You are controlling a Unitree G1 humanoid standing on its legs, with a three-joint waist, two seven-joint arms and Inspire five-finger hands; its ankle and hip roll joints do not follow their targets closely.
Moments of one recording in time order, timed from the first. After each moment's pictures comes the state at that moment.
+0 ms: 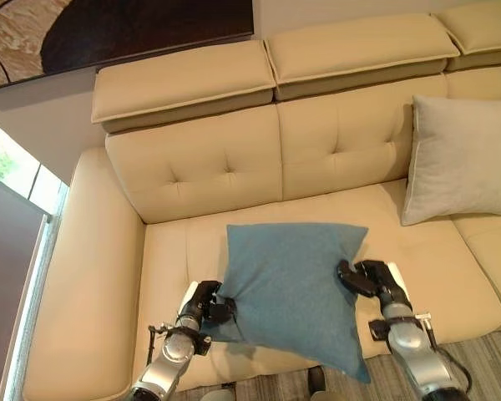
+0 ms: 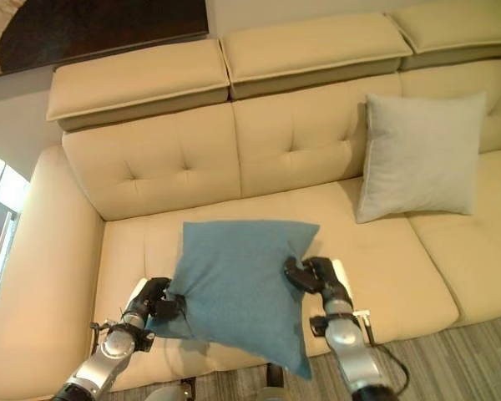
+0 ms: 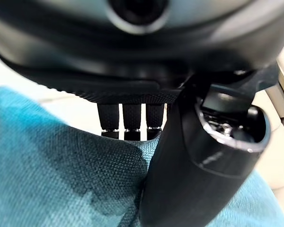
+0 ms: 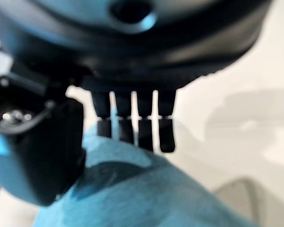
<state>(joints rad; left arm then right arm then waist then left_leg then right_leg) -0.10 0.33 -0.38 0.47 -0.07 0.00 0.21 -0.11 -0.51 0.18 0.34 0.00 0.01 -0.23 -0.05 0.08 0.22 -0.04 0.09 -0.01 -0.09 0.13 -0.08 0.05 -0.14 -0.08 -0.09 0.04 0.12</state>
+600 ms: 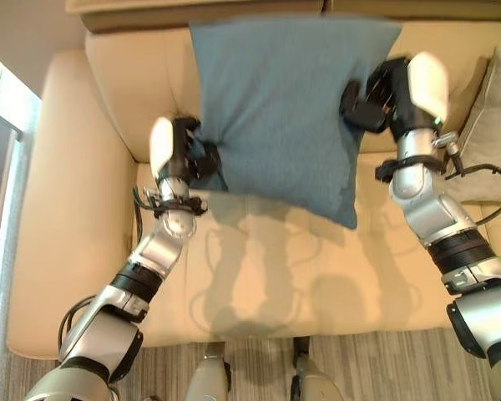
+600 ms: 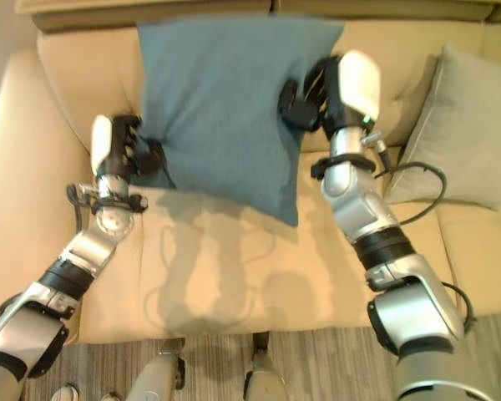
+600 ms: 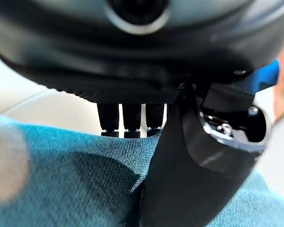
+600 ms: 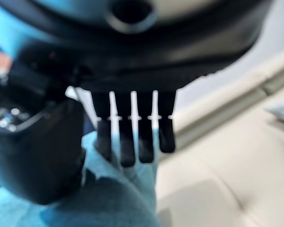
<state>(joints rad) -0.81 0.47 -0.37 0.44 0.07 0.00 0.67 -1.01 -0.70 0.42 0.49 -0.27 0.08 -0.56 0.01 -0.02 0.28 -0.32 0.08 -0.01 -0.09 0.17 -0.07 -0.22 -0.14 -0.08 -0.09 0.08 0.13</state>
